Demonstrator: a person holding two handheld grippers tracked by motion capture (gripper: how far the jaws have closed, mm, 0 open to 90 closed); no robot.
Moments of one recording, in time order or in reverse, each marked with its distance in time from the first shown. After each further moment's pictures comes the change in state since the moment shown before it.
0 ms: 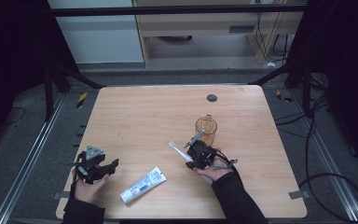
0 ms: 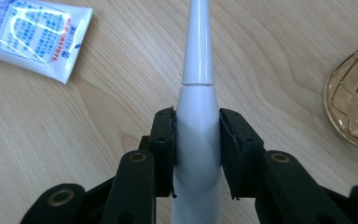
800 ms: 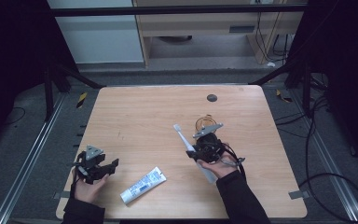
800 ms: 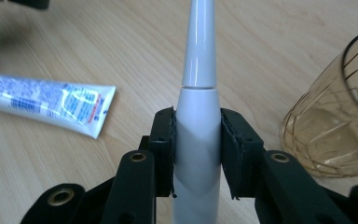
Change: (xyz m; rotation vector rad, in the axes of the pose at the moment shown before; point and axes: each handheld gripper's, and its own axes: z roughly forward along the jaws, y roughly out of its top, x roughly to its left) left arm 0.000 0.000 0.000 -0.002 0.000 -0.001; right arm -0.008 0.001 -0.046 -0.262 0.010 0.055
